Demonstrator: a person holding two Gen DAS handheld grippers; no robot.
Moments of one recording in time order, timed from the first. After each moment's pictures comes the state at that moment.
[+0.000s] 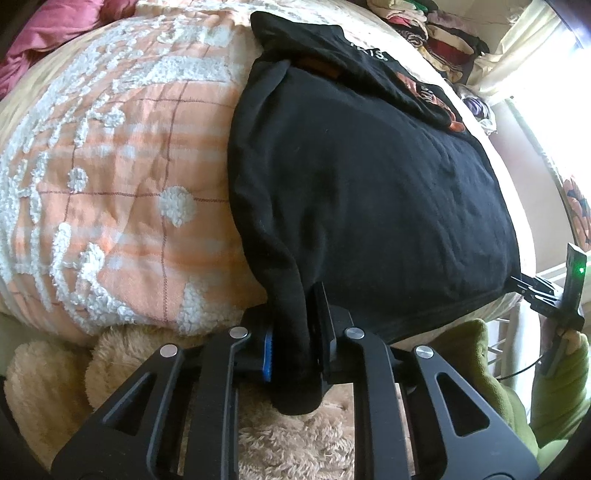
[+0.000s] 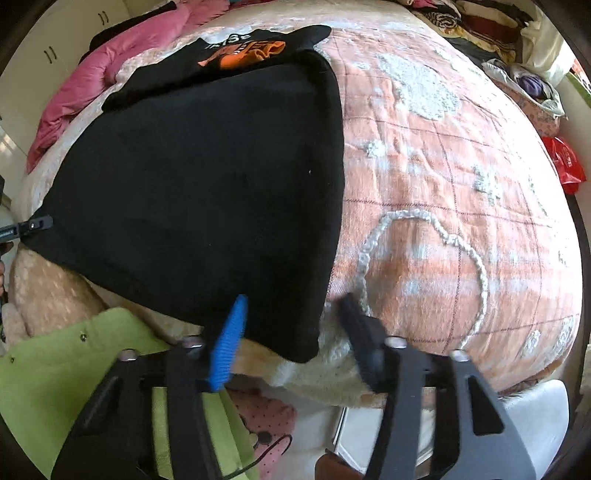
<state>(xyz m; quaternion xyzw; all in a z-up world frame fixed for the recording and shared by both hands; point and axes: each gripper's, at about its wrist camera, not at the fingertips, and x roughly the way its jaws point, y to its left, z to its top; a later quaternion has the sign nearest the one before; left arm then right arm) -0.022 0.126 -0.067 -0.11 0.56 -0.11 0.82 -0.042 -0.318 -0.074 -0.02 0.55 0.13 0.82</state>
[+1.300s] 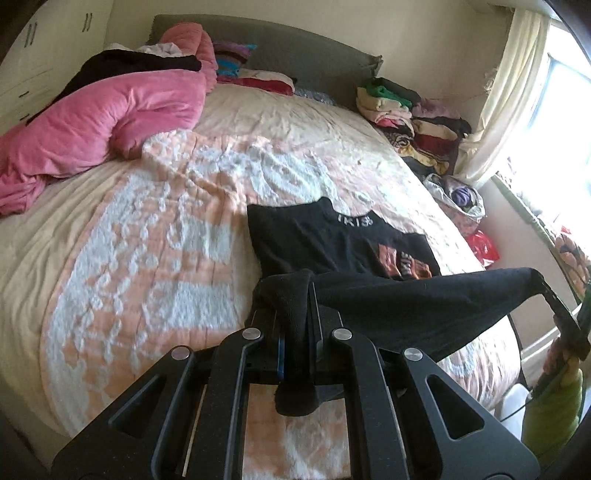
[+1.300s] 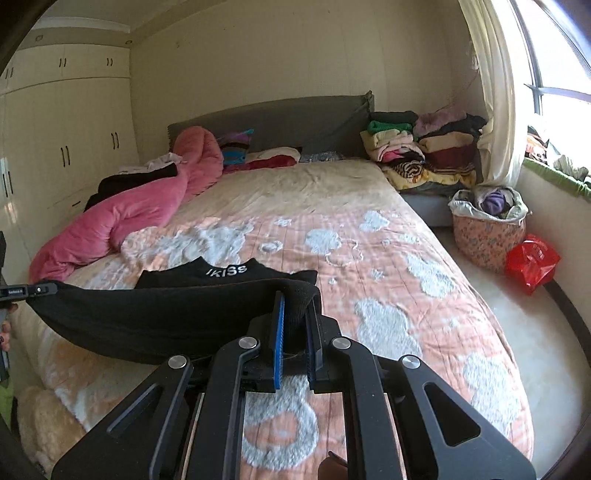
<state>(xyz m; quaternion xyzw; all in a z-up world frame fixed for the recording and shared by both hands) 0.065 0.150 0.072 -0.12 0.37 -0.09 0.92 0.029 -0.316 0.087 0.02 0.25 0.09 0.96</state>
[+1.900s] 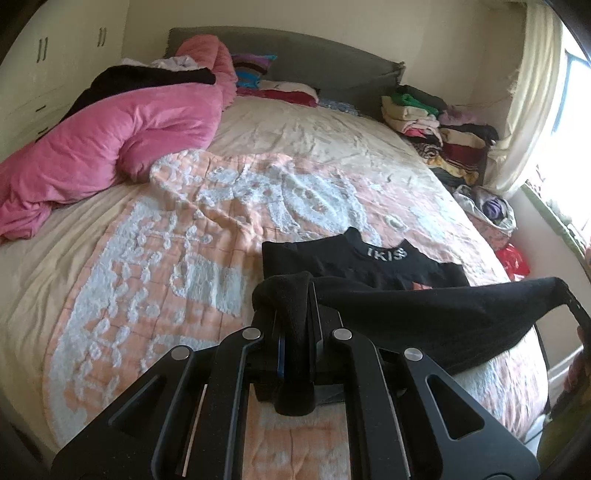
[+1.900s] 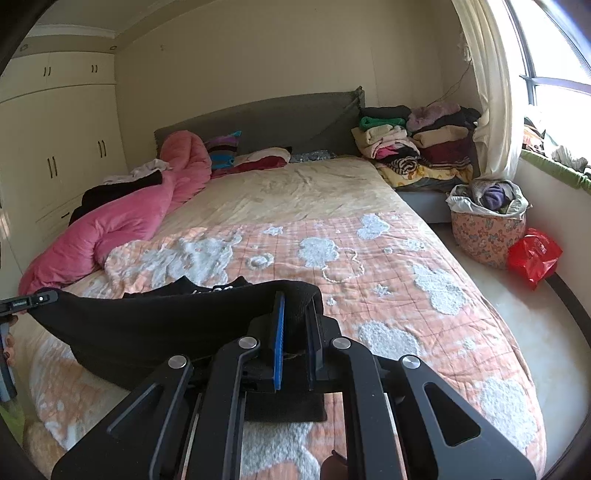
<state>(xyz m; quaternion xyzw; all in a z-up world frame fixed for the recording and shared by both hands) 0.132 0.139 0.065 -0.10 0.36 -0.03 0.93 0.096 -0.313 0.081 0.04 0.25 0.07 0.96</state>
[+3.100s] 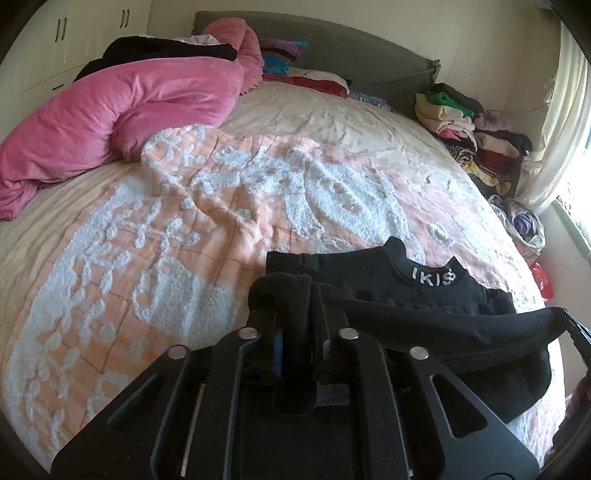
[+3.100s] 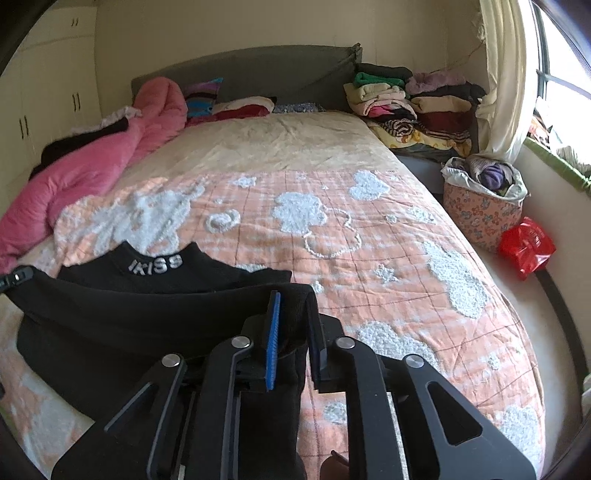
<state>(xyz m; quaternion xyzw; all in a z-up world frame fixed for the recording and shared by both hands) 0.212 0.129 0.007 -0.11 0.37 0.02 0.92 0.206 -0.296 0.015 -0.02 0.34 0.03 0.94</state>
